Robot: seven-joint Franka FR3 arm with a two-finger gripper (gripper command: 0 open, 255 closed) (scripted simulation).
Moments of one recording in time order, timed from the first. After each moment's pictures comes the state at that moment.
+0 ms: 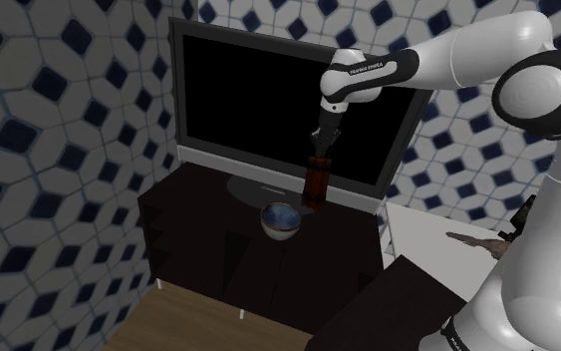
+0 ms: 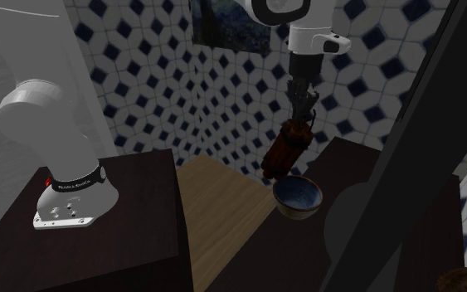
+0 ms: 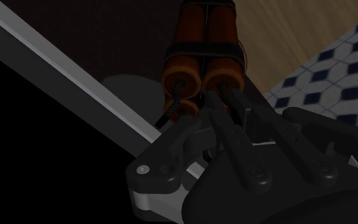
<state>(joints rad) 0.12 0.22 -0.31 -1.80 0.06 2.03 -0.12</state>
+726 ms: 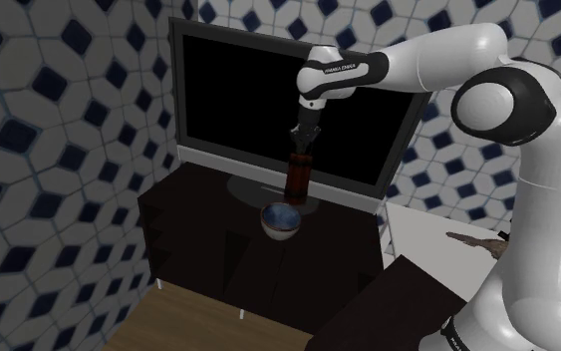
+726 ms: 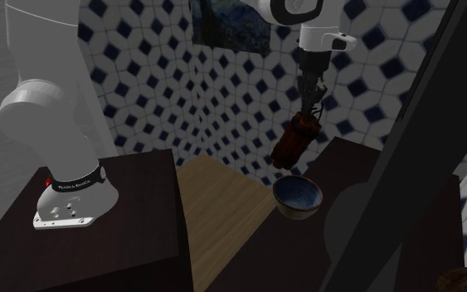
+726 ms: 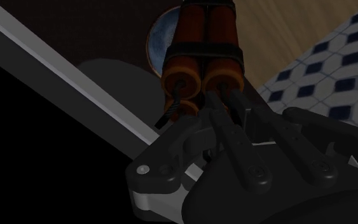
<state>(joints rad) 0.15 0.38 -0.27 -1.58 0.09 1.97 -0.05</state>
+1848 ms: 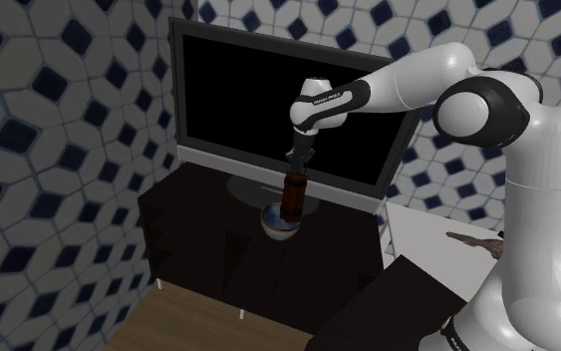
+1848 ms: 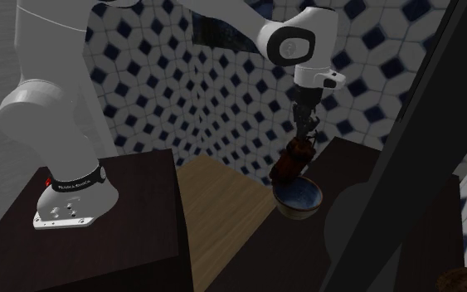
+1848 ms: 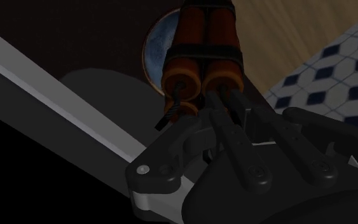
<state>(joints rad) 0.14 0.46 -0.26 -1.69 0.12 2.16 -0.07</state>
